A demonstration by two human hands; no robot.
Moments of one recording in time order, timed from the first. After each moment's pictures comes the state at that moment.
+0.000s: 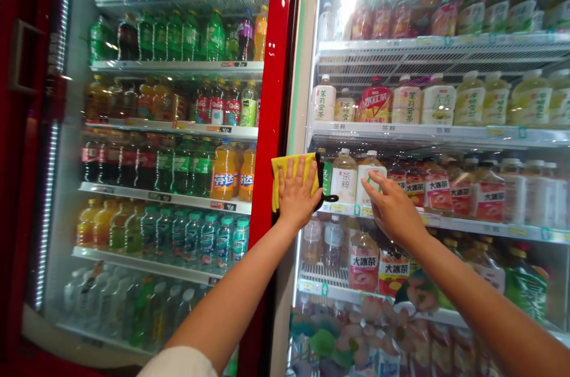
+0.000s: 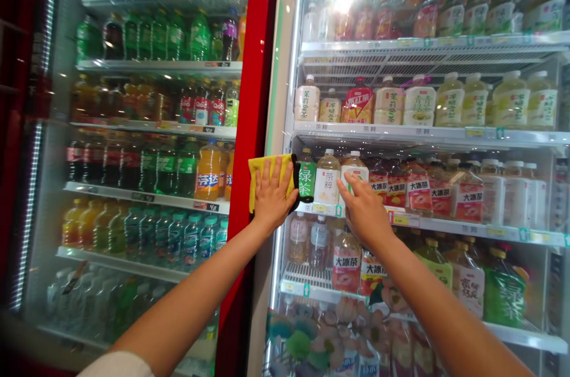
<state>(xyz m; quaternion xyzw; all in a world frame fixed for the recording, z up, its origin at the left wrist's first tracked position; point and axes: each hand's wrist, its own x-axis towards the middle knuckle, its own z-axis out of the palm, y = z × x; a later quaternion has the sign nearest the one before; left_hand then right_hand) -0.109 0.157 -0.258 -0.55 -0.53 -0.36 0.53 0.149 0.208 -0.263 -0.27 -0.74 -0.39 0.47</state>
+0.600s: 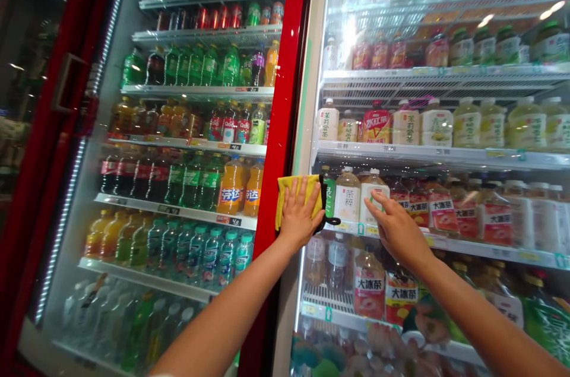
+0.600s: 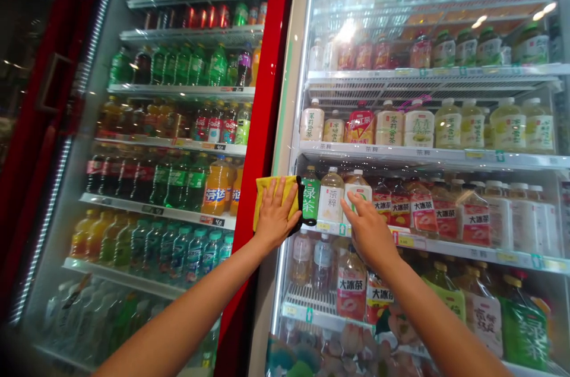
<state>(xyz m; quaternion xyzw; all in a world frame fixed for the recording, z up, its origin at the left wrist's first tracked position) -0.120 0.151 -0.247 -0.57 -0.51 -0.36 0.54 0.152 0.213 -0.265 -0.25 -0.75 -0.38 0.47</state>
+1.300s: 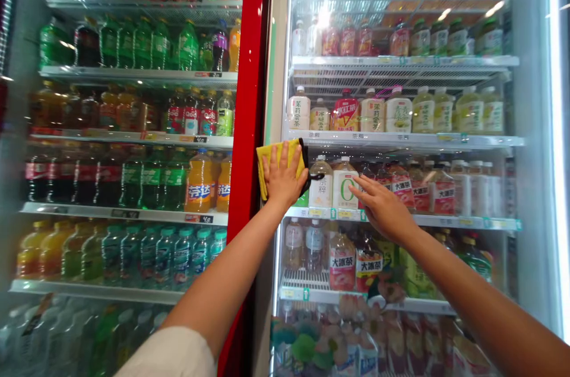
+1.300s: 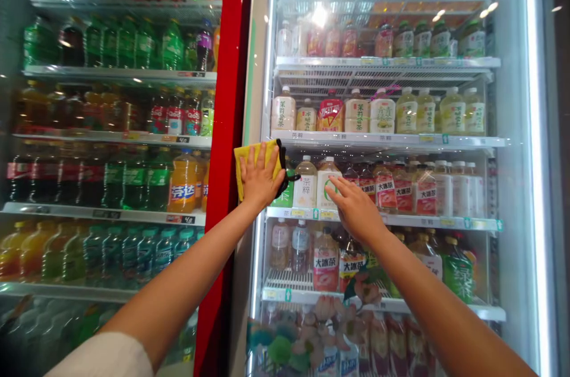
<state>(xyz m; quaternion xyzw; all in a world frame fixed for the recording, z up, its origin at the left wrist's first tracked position) -0.072 0.170 -0.186 -0.55 -0.52 -0.42 0.50 0.201 0.205 -0.246 -0.25 -0.78 -0.36 0.45</state>
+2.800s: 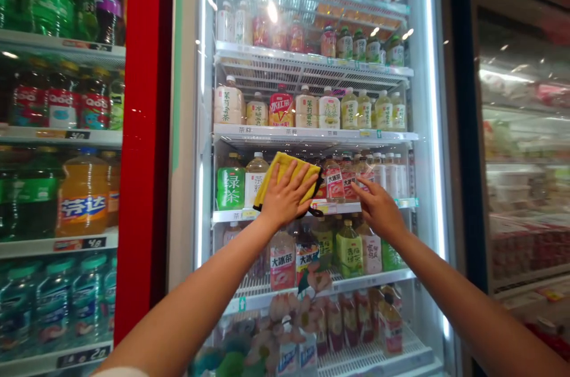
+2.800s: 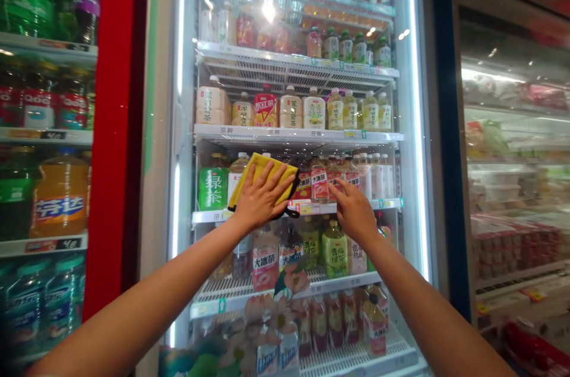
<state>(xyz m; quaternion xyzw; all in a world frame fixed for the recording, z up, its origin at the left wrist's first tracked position) 0.082 0.224 -0.220 -0.73 -0.33 -0.28 0.52 0.366 0.240 -0.286 -0.39 -0.69 -0.34 0.49</state>
